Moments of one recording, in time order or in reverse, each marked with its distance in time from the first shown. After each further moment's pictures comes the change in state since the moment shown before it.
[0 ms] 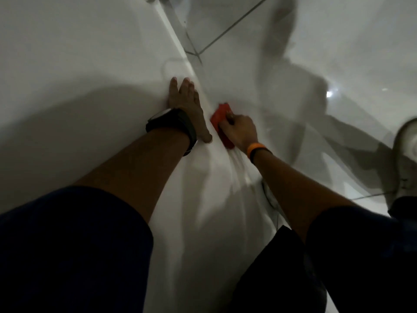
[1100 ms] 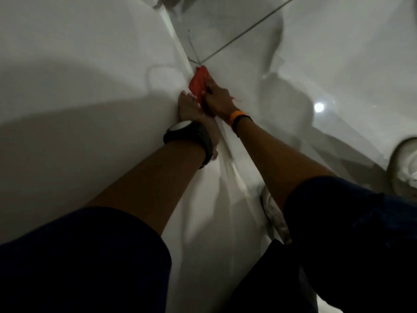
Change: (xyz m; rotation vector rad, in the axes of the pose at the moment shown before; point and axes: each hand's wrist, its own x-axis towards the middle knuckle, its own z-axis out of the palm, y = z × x) left_hand -0.029 0.013 -0.019 0.077 -0.067 0.111; right_hand 0.083 -0.080 -0.001 -0.008 -0.114 -0.184
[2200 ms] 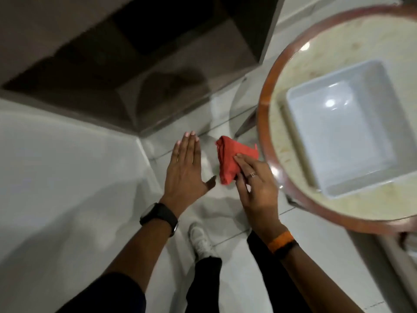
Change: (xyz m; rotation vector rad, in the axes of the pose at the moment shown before) left_hand -0.346 -0.024 -0.168 -0.720 1.136 -0.101; right_hand -0.529 -0.178 -0.310 -0.276 0.881 -0.533
